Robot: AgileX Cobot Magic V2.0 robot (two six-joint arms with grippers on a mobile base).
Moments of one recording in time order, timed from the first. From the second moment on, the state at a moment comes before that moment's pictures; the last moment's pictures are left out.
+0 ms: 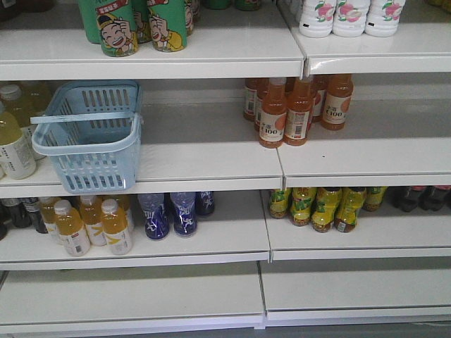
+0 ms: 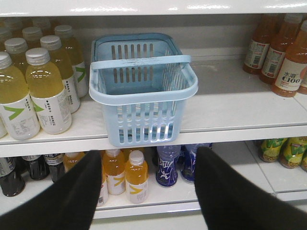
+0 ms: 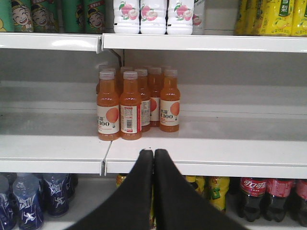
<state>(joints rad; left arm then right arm) -0.04 0.72 -0.46 -0.10 0.16 -0.02 0.02 -0.01 0.03 -0.07 0.04 0.03</state>
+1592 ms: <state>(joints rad) -0.04 1.32 -0.84 -0.80 0.06 -0.63 0.02 -0.01 0.03 -0.07 0.04 0.03</state>
